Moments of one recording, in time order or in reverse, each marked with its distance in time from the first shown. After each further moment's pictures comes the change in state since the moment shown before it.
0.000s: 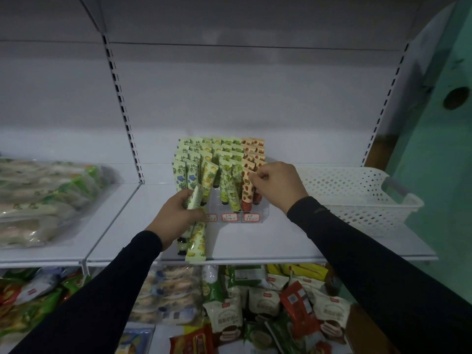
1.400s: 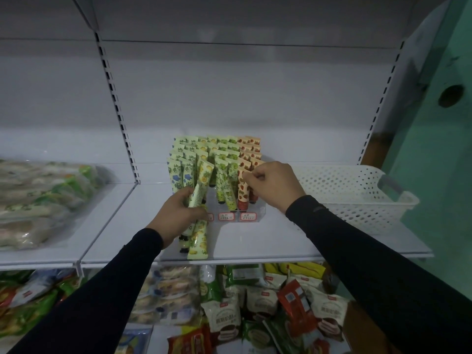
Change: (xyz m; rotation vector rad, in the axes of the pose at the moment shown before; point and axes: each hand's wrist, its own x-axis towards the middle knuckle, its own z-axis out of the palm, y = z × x) left_hand 0.003 0.007 0.009 -0.035 -0.042 0.016; right_hand 0.000 0.004 0.000 -0.002 -0.034 -0.028
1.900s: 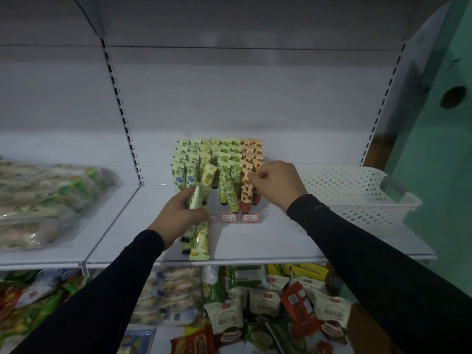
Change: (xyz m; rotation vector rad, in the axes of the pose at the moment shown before) left_hand -0.004 0.000 -0.004 -0.018 0.008 0.013; right_hand 0.005 0.002 -0.001 -0.058 0.035 0.014
